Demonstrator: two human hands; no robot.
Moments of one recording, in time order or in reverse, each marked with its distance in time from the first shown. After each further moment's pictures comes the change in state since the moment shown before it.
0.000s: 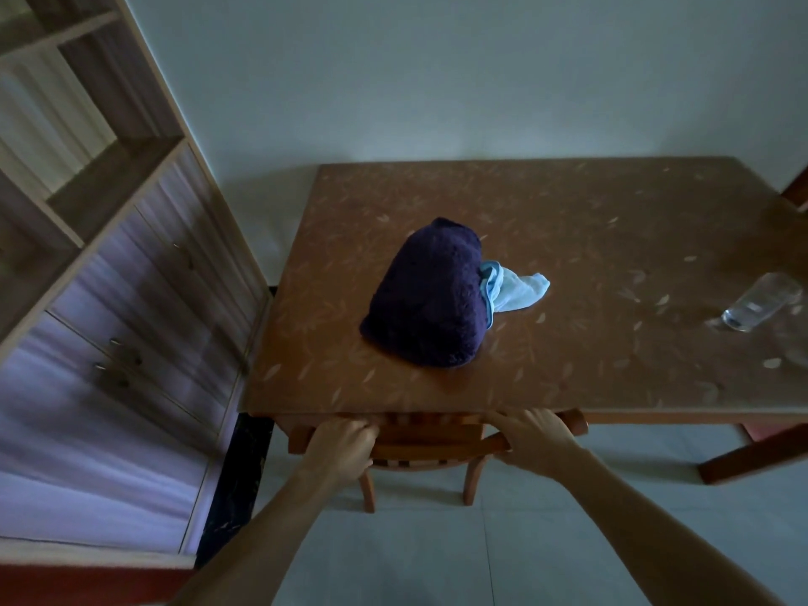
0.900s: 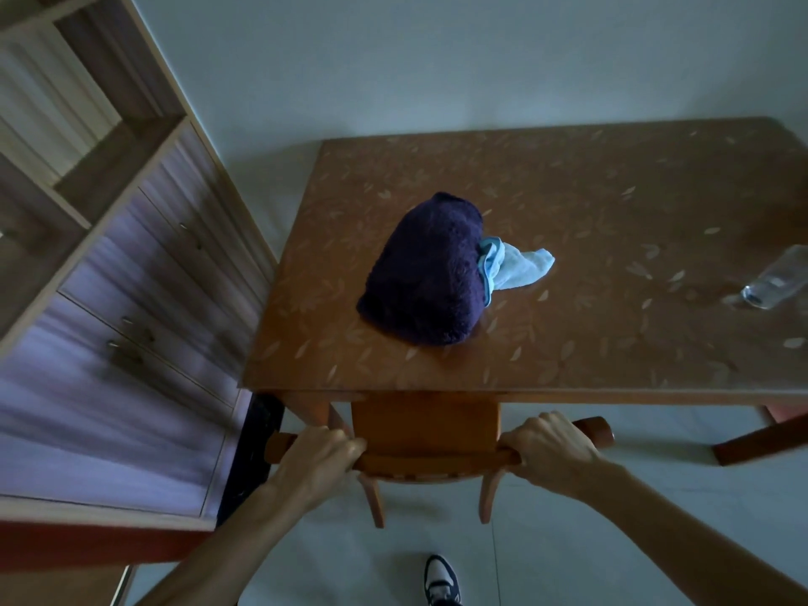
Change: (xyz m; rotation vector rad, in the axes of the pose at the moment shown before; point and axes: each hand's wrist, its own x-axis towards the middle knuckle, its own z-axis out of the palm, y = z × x) left_hand -0.047 0.024 -0.017 0.019 0.037 0.109; right_hand -0.050 0.005 -0.010 0.002 -0.014 -0.145
